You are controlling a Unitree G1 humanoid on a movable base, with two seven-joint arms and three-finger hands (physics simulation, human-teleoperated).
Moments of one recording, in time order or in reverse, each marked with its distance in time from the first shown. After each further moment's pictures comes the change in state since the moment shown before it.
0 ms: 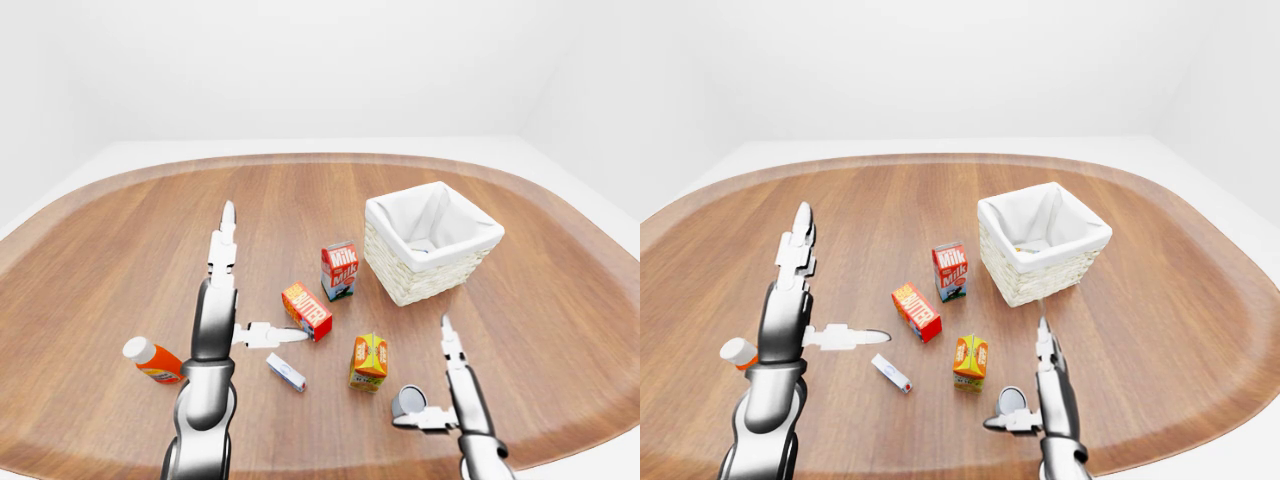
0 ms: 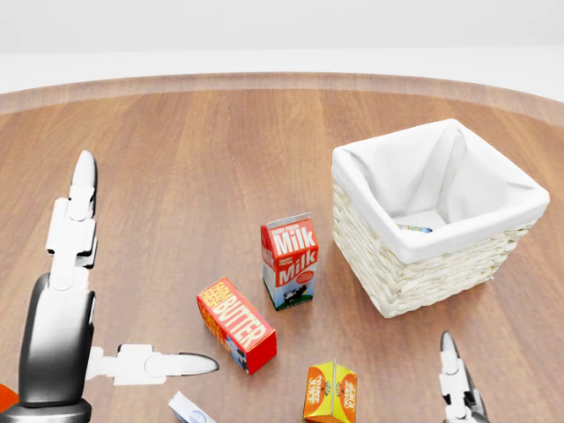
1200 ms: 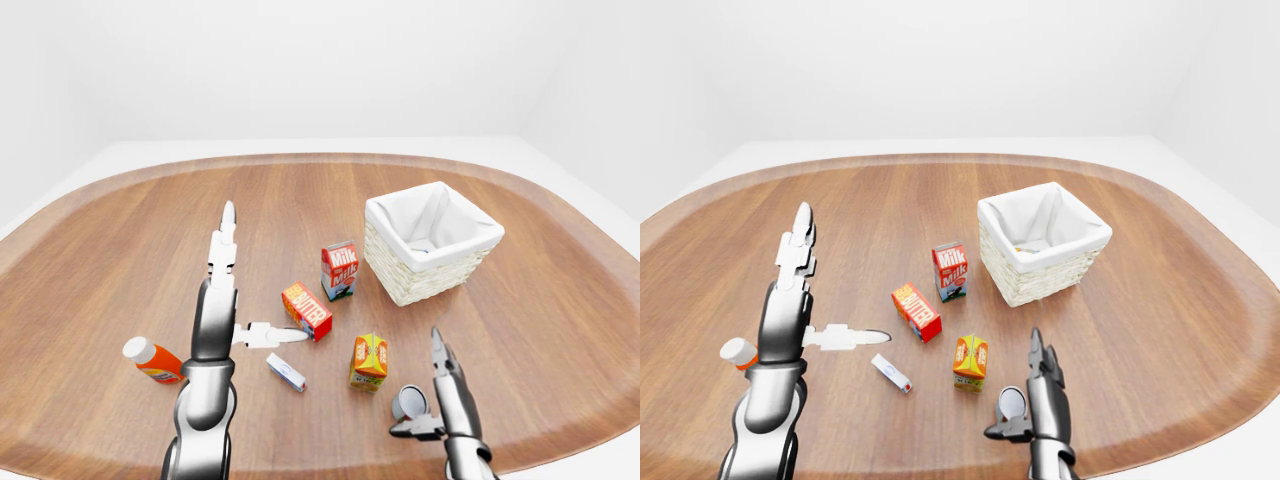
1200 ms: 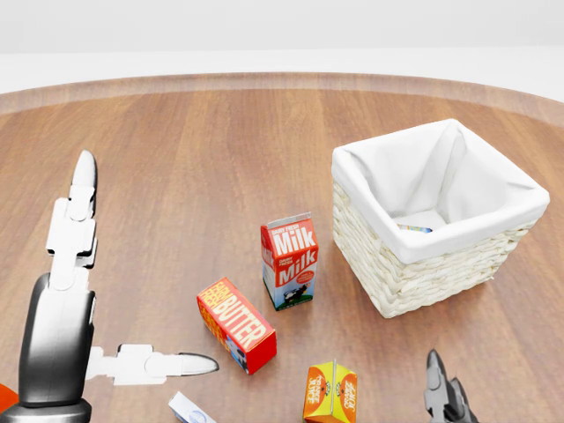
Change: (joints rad) left arm 0.000 0.000 0.000 0.000 0.000 0.000 0.000; right arm -0.059 -0.029 0.046 0.201 -0.109 0.000 -0.134
